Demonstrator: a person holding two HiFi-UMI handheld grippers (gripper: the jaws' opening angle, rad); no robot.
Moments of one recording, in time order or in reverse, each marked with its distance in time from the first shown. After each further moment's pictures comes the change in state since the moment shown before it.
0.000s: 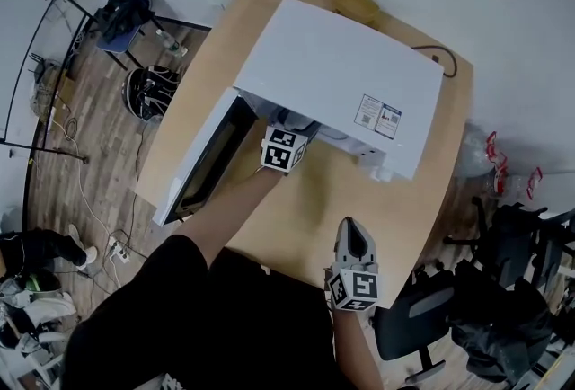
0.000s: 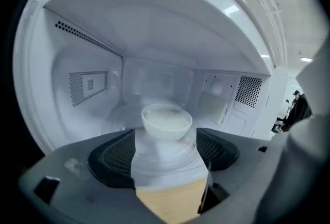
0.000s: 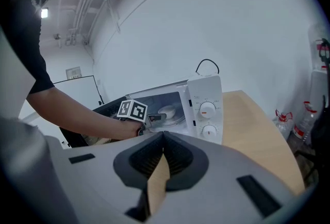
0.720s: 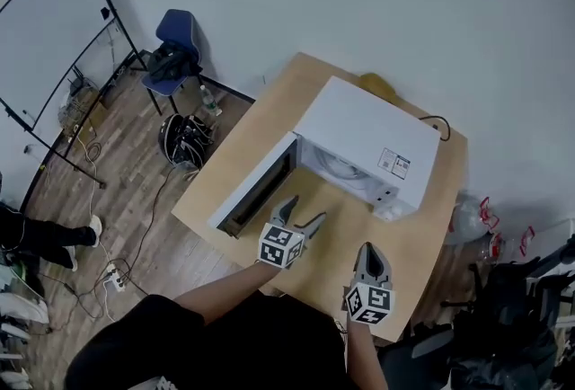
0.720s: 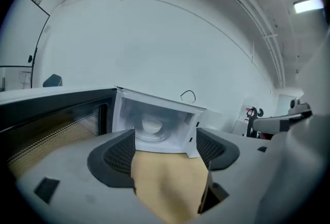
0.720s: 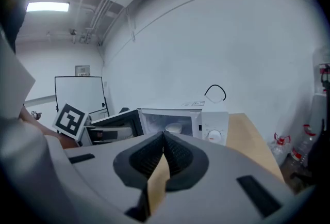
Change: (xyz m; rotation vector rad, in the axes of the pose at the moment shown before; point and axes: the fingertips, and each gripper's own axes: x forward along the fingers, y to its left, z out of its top) left arm -0.233 -0.069 0.014 -0.125 -0.155 -0.009; right arm -0.040 0.040 0.042 -0.147 -0.140 -0.010
